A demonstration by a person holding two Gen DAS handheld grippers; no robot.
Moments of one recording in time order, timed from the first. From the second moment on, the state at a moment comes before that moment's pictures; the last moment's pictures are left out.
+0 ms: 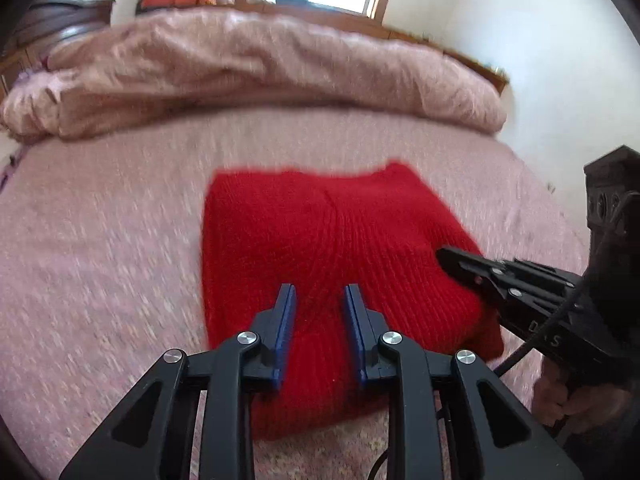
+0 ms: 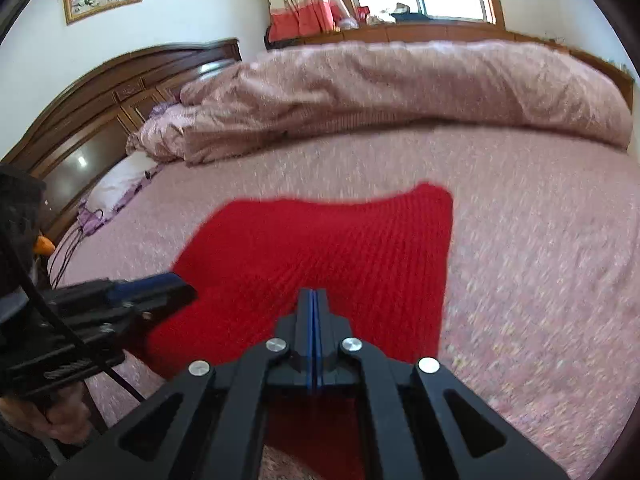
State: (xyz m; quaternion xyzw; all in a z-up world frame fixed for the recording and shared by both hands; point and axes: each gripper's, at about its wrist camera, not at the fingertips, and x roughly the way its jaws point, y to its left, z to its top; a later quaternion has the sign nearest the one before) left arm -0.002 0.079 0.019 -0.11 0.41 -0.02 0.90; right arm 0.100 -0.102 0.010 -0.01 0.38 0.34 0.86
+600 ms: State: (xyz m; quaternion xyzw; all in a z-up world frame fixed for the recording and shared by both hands) left arm -0.006 0.075 0.016 -0.10 0.41 0.00 0.91; right arm 0.097 -0.111 0.005 0.03 0.39 0.35 0.85
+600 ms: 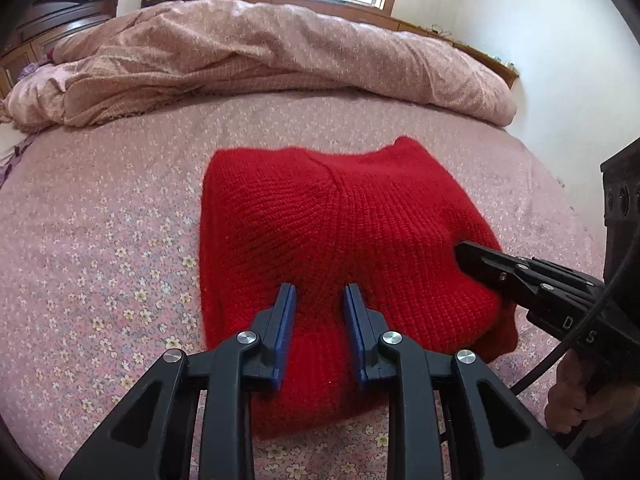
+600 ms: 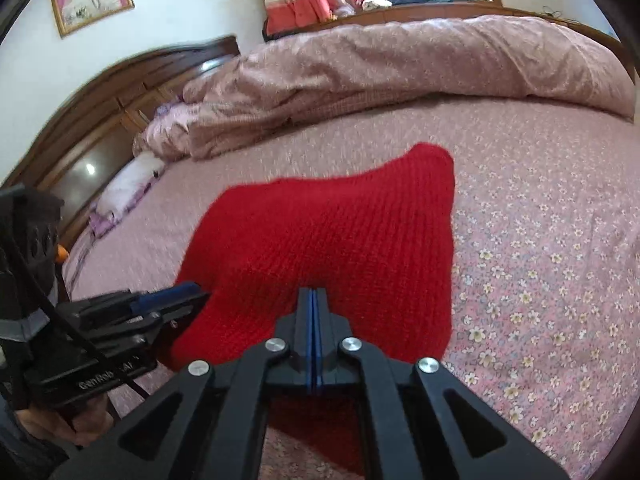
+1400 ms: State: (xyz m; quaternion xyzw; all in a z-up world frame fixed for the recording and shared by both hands) left arm -0.003 0.161 -0.037 -0.30 0.46 -0.07 0.83; right arm 0.146 -0.182 -0.068 0.29 0.54 0.41 0.68
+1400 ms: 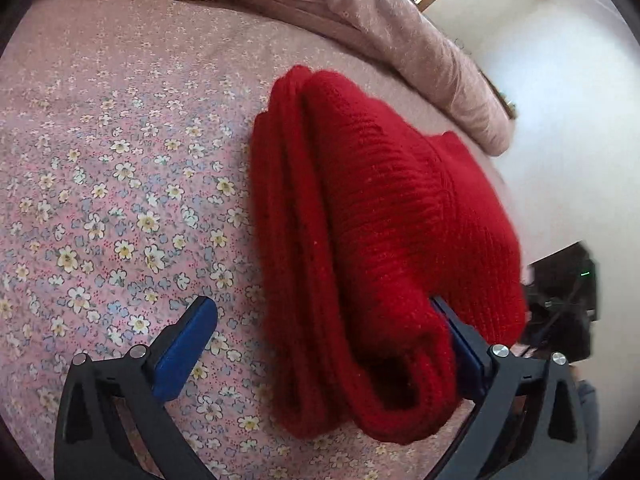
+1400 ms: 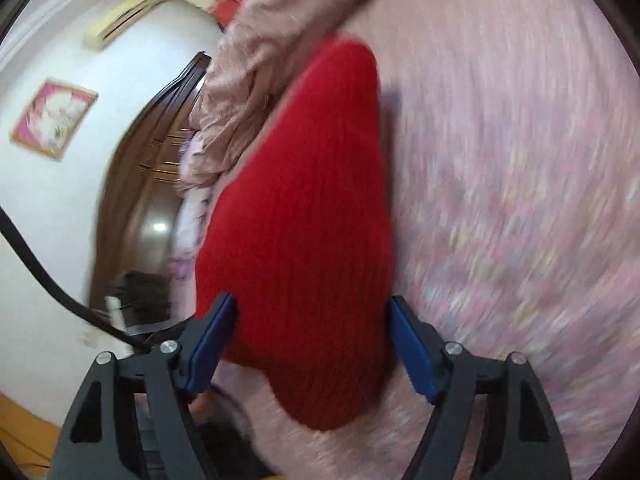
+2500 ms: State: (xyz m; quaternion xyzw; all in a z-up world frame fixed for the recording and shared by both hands) left arm 0.005 0.134 -0.004 -0.31 0.40 -0.10 0.85; right arm 0.140 -0.150 -0.038 0.22 0.48 0.41 0.74
